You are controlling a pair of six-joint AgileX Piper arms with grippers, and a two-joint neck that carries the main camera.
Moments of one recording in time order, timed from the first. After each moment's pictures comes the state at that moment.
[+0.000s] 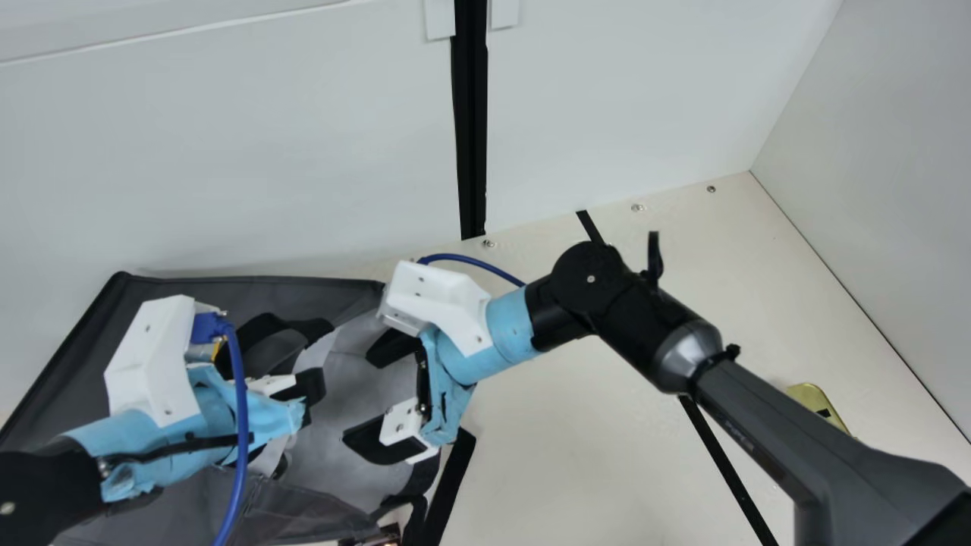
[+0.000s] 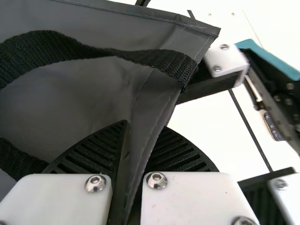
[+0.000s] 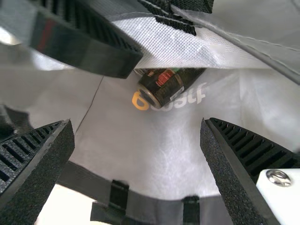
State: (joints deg) left arm -24.5 86.3 -72.8 -36.5 42.4 12.7; right arm 12.2 96.2 -76.9 59.0 61.3 -72.5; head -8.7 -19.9
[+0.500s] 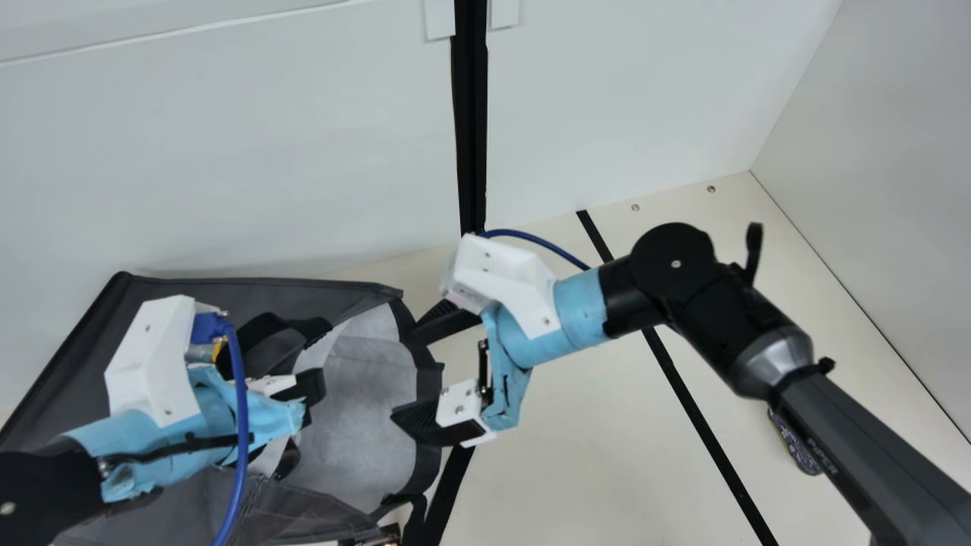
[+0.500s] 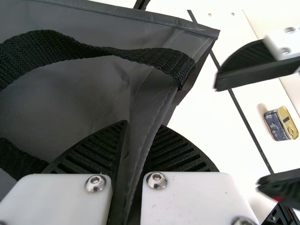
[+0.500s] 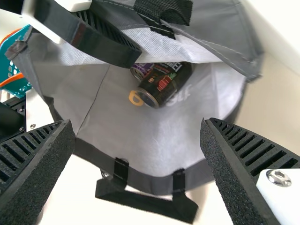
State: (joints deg) left arm -24.5 86.3 -72.8 -36.5 42.4 12.7; right arm 3.5 89.5 -75.4 58.9 68.1 -73.7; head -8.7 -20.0
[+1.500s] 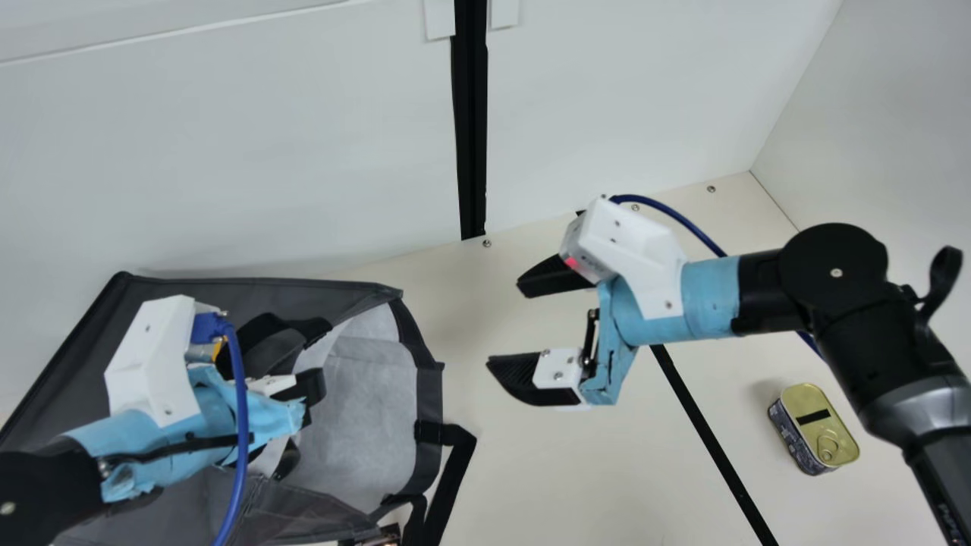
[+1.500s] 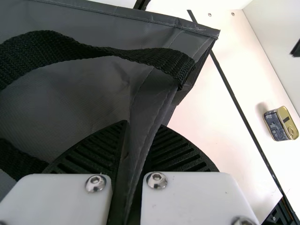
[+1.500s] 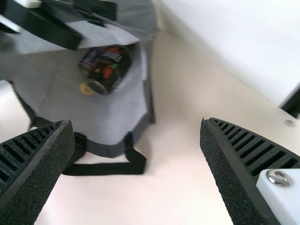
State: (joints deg) left arm -24.5 86.3 -72.8 -36.5 42.4 12.7; right arm -13.3 79.0 -72.5 54.6 70.0 -73.4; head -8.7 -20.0
